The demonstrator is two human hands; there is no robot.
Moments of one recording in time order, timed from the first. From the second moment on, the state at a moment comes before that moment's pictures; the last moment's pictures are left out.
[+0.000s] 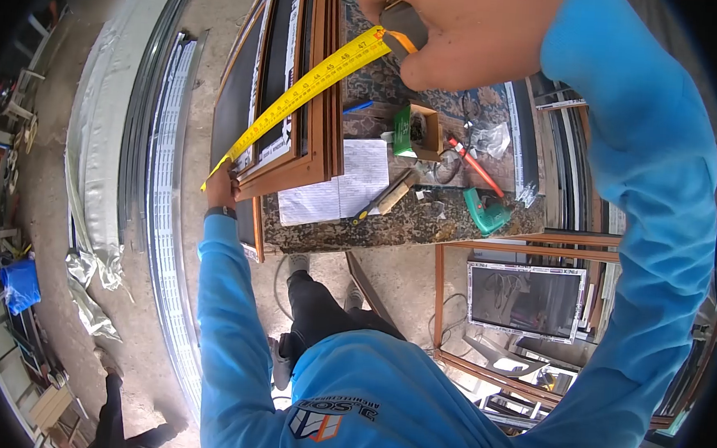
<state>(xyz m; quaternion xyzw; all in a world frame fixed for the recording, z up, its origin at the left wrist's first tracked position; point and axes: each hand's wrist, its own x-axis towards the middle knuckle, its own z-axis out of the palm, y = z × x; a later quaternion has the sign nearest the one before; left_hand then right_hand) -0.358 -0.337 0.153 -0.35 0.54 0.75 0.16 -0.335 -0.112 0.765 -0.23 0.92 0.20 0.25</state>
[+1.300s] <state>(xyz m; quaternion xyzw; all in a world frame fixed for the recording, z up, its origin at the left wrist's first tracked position) -0.243 -0.305 0.087 0.02 0.95 0.29 -0.12 -0.392 -0.135 0.666 -0.28 0.91 0.27 0.16</state>
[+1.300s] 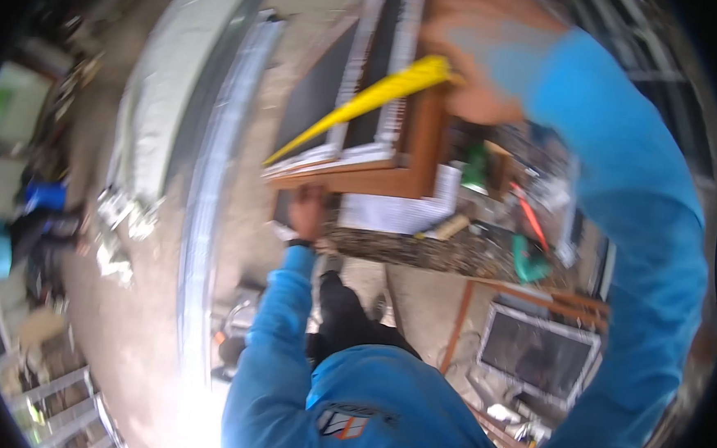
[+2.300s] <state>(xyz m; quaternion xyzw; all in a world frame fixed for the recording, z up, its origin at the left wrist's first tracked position) -0.244 -0.273 0.197 -0.21 0.63 0.74 -0.09 -0.406 -0.128 0.683 -0.23 0.92 0.23 0.21</state>
